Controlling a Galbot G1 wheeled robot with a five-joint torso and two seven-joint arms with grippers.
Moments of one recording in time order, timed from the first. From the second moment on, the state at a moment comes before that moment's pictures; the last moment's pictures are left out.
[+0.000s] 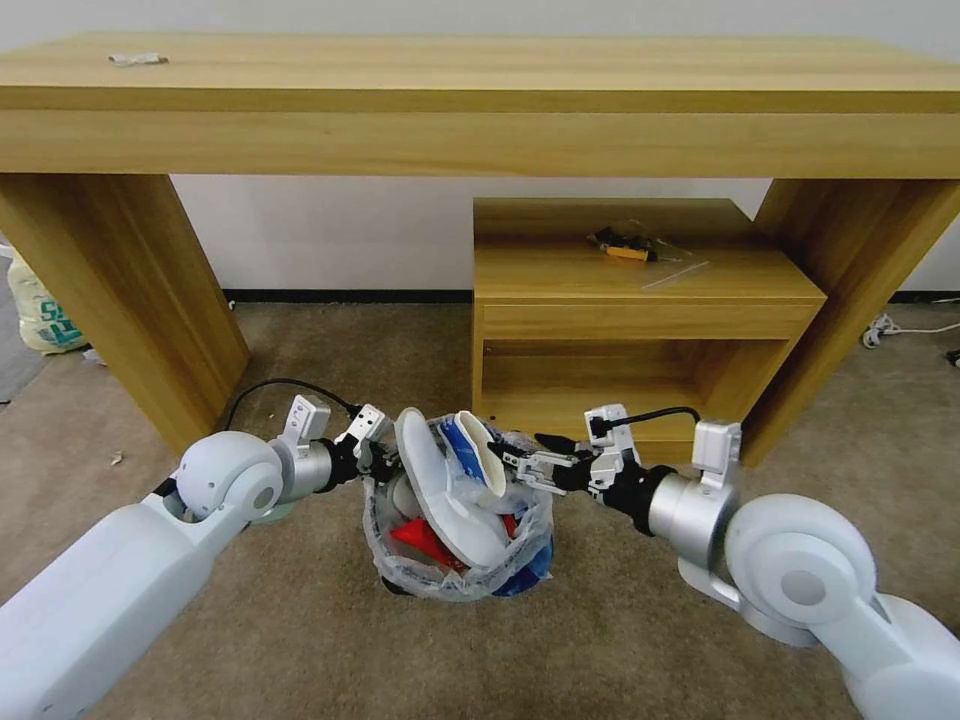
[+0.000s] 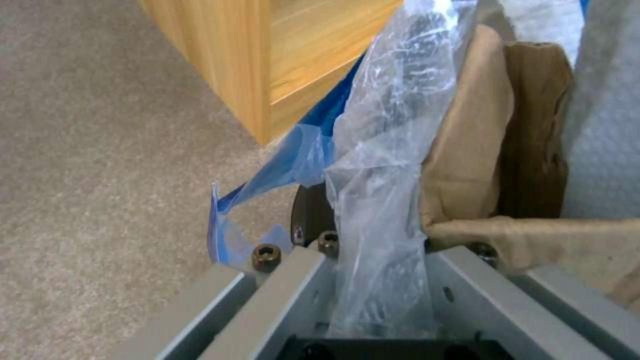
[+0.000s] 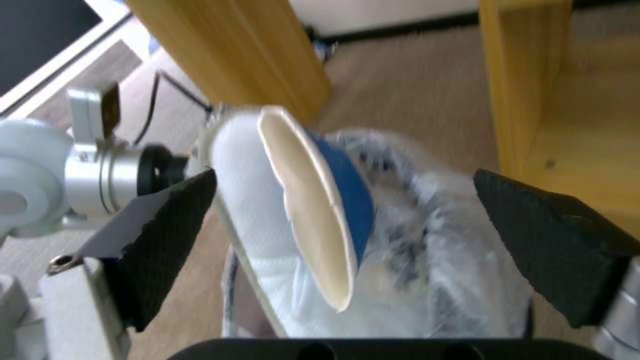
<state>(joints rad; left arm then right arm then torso) 0.81 -0.73 -0.07 -1.87 -0.81 0.73 0.24 -1.10 0.79 0.27 2.36 1.32 -0.58 0.28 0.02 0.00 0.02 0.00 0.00</state>
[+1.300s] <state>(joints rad) 1.00 -0.69 -0.26 -1.75 -0.86 0.74 0.05 -1.68 1.11 0.89 2.19 0.68 -0.23 -0.04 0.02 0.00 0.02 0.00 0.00</state>
